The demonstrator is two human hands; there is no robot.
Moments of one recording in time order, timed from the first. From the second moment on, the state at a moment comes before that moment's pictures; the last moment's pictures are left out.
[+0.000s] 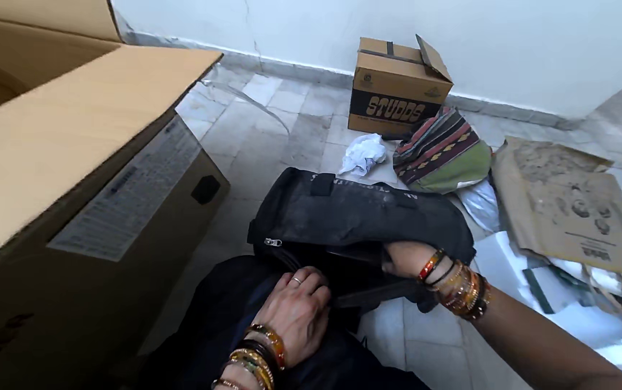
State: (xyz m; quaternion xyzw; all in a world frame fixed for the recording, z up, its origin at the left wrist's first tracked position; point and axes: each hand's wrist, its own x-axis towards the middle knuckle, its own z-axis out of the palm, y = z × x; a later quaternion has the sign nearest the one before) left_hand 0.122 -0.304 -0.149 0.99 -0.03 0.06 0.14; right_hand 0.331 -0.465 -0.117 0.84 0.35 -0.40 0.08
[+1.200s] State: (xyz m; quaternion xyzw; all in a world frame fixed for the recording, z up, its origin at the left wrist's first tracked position) left_hand 0.135 -0.313 -0.145 0.99 0.01 0.07 0.14; right_hand 0.427 -0.476 -0.102 0.74 0.37 -0.54 -0.15
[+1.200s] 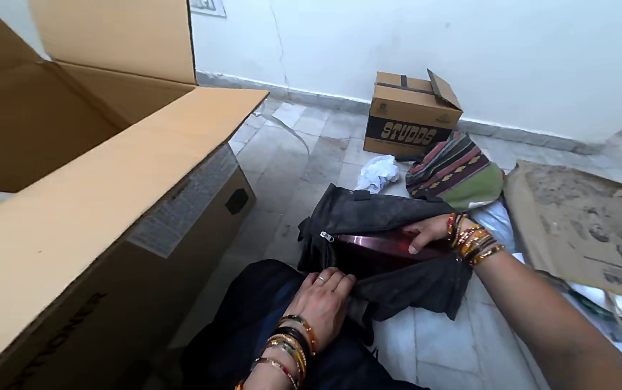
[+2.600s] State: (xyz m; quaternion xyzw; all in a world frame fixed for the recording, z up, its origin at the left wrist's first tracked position) left_hand 0.168 -0.325 -0.139 0.96 -0.12 0.19 0.14; right_hand 0.372 -0.501 -0.123 0.69 0.43 -0.50 0.29
